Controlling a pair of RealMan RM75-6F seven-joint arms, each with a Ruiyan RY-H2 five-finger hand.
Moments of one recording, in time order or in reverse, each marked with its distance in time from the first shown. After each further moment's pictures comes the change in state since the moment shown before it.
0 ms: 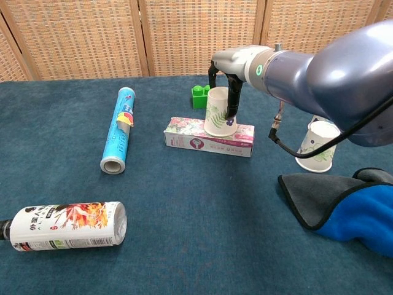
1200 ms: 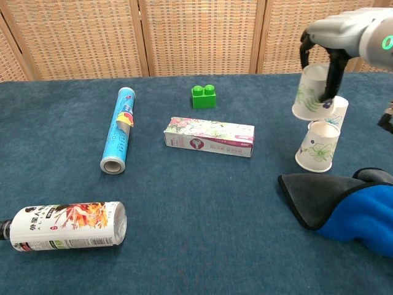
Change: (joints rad) left arm 0.024 -0.003 0.001 -0.036 0.080 0.048 0.017; right arm -0.209 0.335 -0.113 -0.485 -0.003 0.358 -0.109
